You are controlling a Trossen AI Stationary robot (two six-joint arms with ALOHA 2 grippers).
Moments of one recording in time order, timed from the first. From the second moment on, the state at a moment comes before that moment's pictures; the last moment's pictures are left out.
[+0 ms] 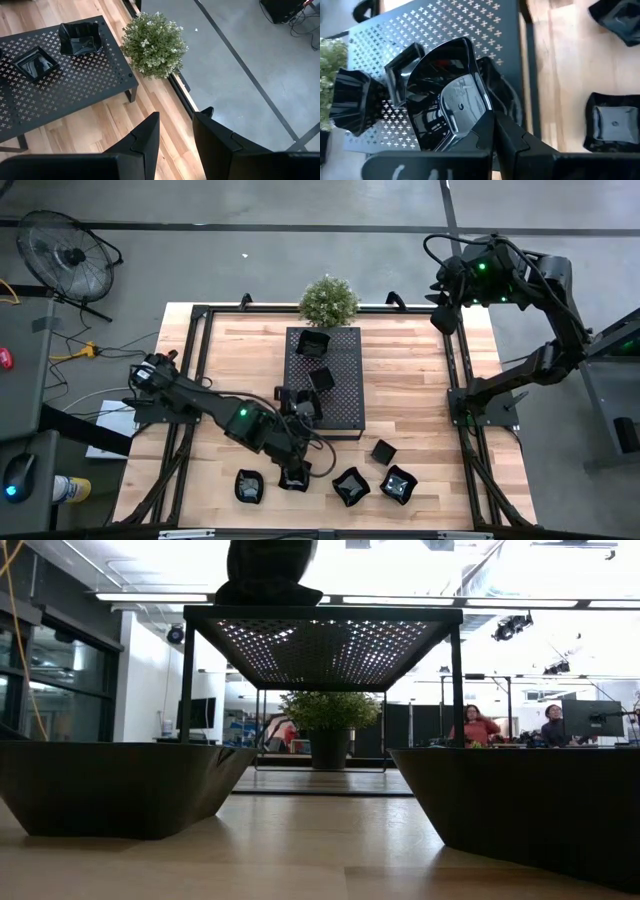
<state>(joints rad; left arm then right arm) -0.48 1.77 1.79 -1.24 -0.57 -0.26 -0.45 1.37 2.15 -1.57 0.19 -0.09</state>
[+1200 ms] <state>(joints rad) -0.44 1.81 1.78 -1.26 -0.48 -0.22 -0.45 1.37 2.15 -1.57 0.17 -0.06</state>
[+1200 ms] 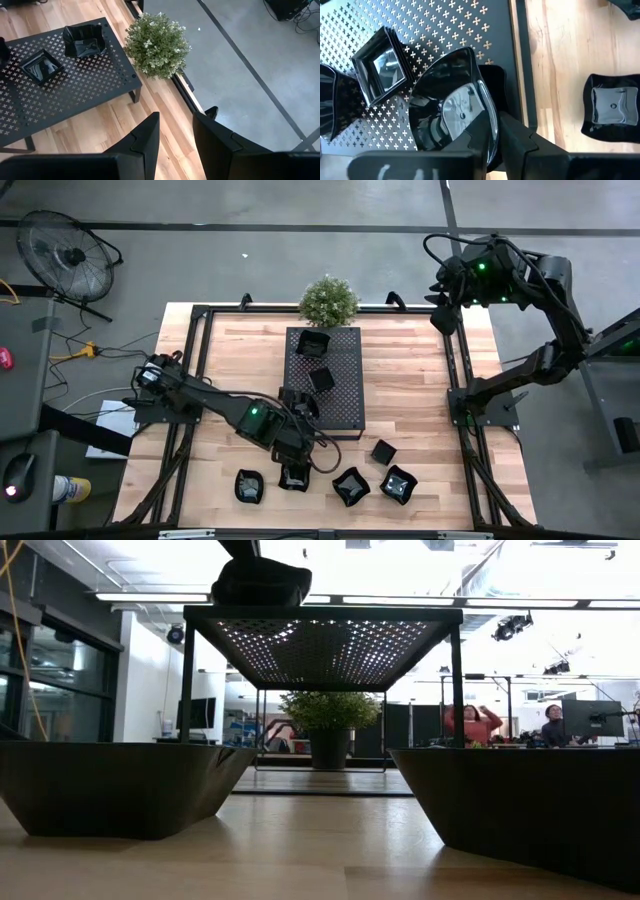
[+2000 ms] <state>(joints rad) -0.44 1.81 1.78 -1.25 -0.49 -0.15 -0.45 1.37 2.15 -1.57 0.16 -0.06</state>
